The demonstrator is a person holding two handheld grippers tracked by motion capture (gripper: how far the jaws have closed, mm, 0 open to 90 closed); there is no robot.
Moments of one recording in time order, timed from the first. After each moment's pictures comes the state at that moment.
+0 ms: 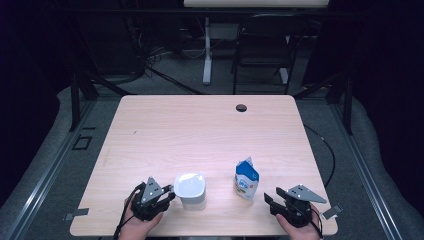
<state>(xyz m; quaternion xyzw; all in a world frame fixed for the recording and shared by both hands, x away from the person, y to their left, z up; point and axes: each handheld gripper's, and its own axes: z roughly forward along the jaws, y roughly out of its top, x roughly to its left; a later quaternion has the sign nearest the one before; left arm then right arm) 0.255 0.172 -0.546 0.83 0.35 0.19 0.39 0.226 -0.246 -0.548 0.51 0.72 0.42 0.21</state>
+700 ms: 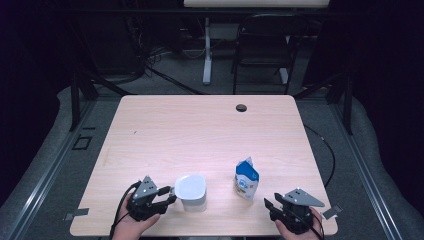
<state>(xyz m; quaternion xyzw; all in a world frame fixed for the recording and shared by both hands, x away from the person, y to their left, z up) 0.254 0.186 -0.531 0.83 0.35 0.12 0.41 0.204 -0.231 -0.522 0.50 0.75 0.38 0.22</state>
